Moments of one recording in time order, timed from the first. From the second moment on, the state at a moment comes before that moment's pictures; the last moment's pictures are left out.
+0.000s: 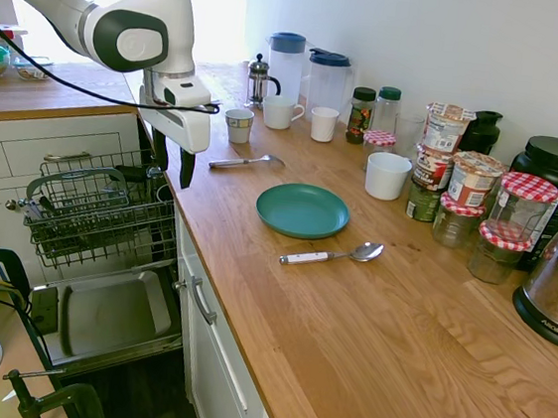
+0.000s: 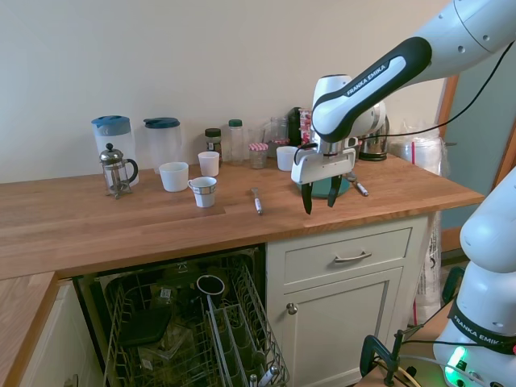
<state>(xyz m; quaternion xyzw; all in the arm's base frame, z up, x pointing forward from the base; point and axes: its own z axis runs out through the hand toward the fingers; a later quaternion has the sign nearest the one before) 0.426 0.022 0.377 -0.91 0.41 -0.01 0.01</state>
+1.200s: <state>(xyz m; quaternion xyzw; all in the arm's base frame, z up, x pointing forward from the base) 0.525 0.126 0.360 -0.83 0.52 -0.20 0.08</state>
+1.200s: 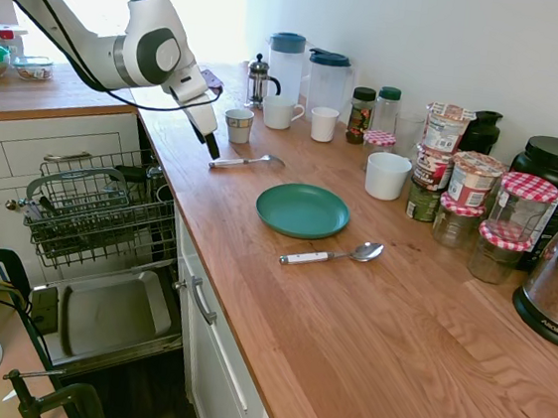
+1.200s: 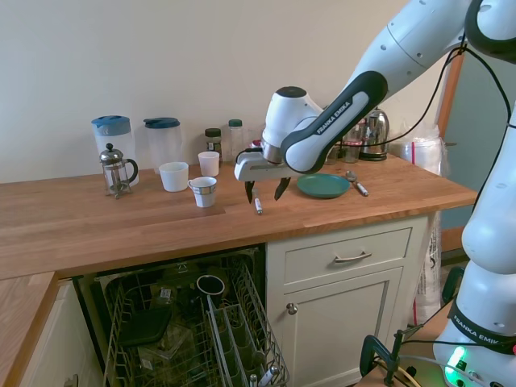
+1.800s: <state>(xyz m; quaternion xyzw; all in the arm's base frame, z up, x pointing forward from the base) 0.554 0.122 0.335 -0.82 0.55 -0.18 0.05</state>
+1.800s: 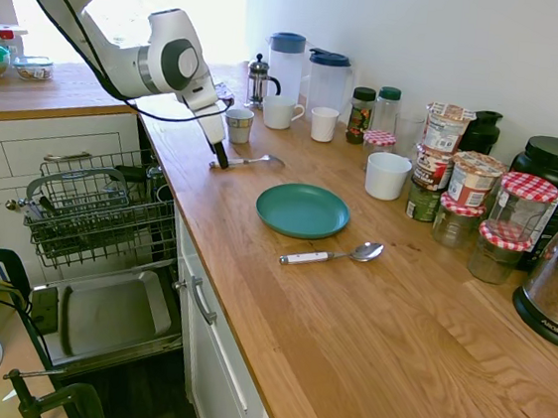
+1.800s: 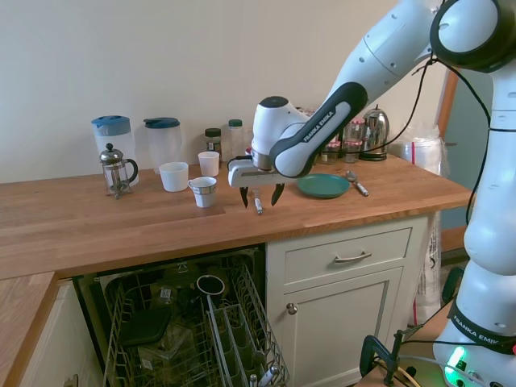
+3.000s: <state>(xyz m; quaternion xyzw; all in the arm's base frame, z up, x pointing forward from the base) 0.556 0.116 0.327 -0.81 0.56 -0.14 0.06</state>
